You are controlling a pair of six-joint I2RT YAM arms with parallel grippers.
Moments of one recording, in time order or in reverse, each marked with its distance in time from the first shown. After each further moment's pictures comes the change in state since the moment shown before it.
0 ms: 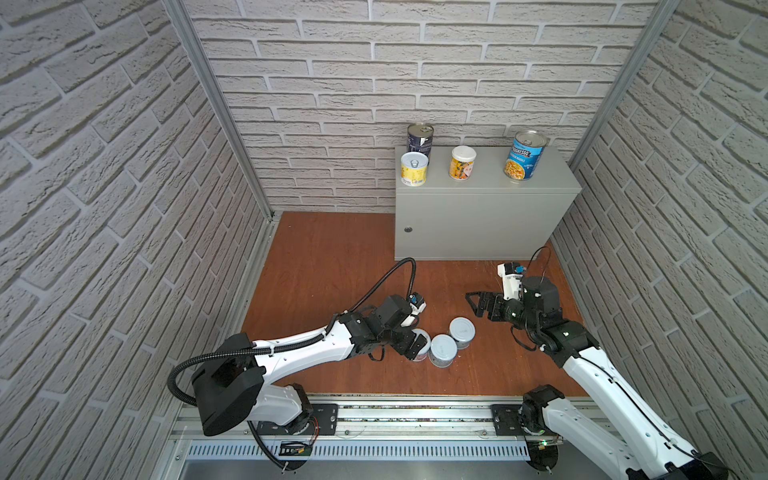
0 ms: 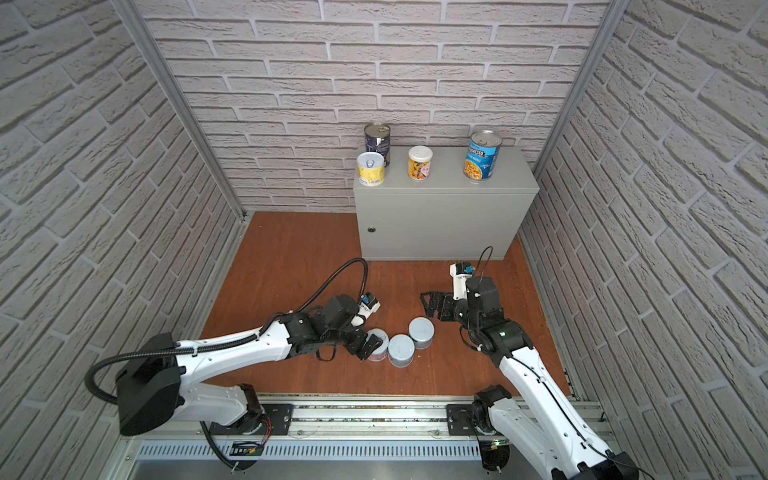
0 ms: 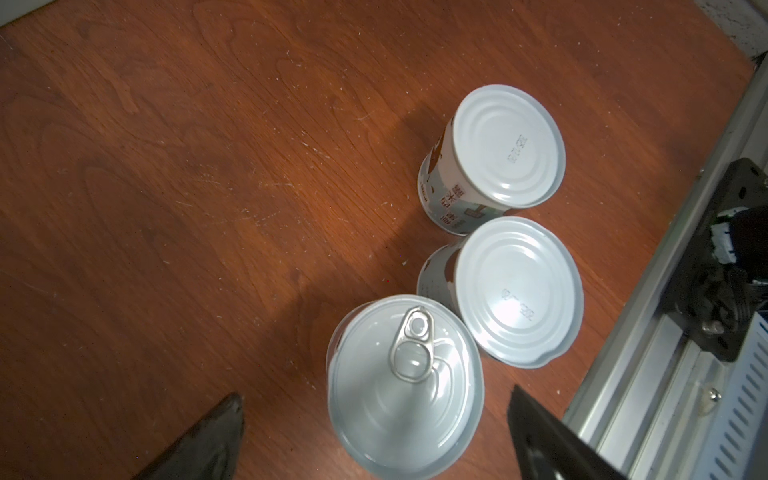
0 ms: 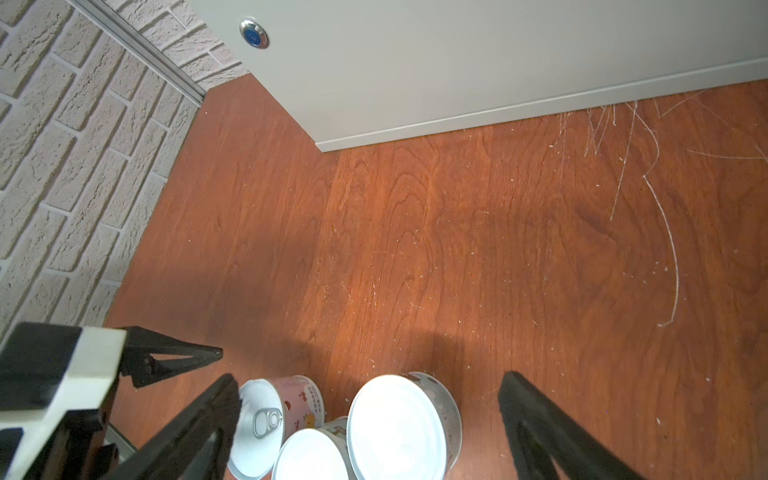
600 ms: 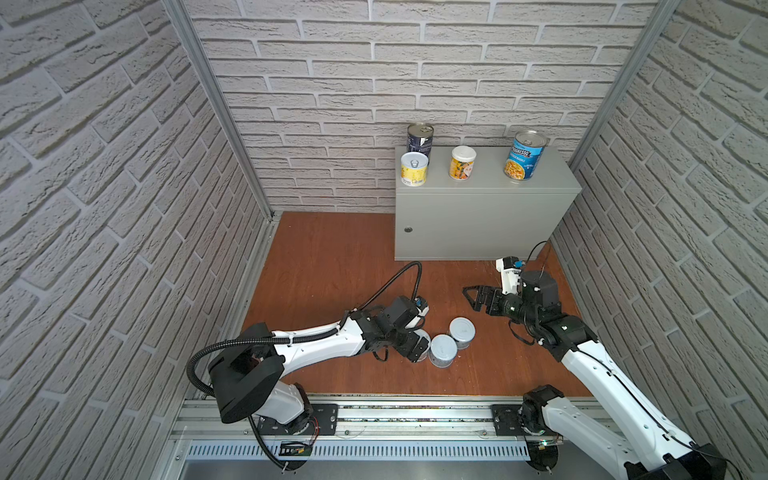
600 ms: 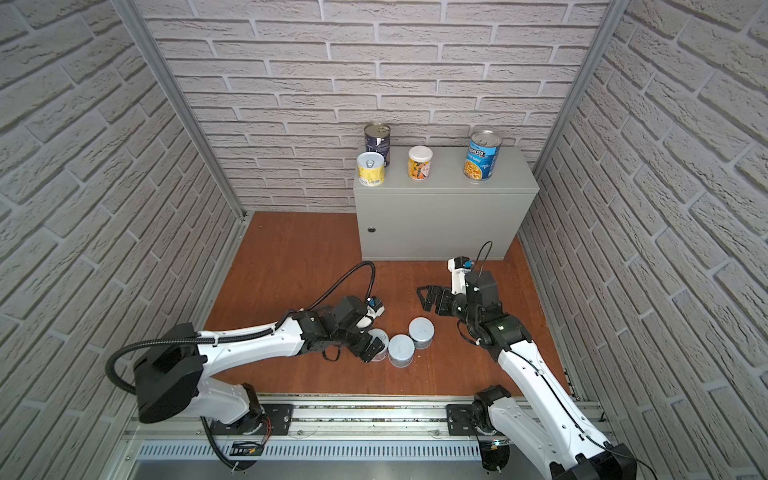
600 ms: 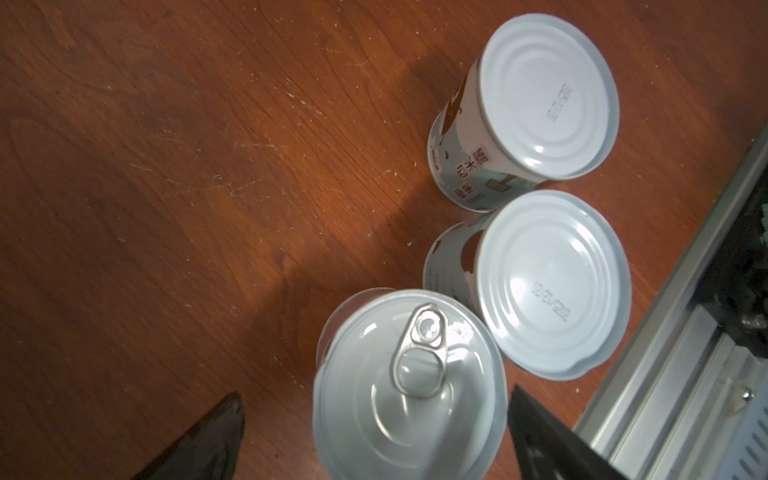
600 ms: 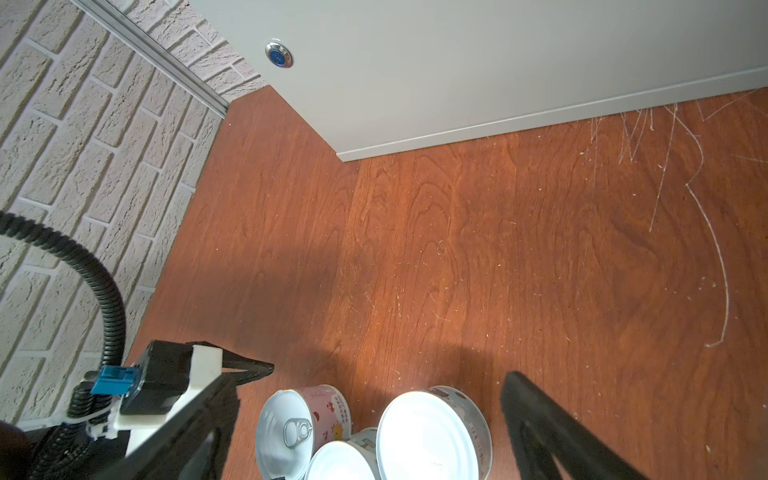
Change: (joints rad) left arm -0.008 0.096 0.037 -0.031 -0.003 -0.016; right arm 0.000 0.019 0.027 0.021 -0.043 0.035
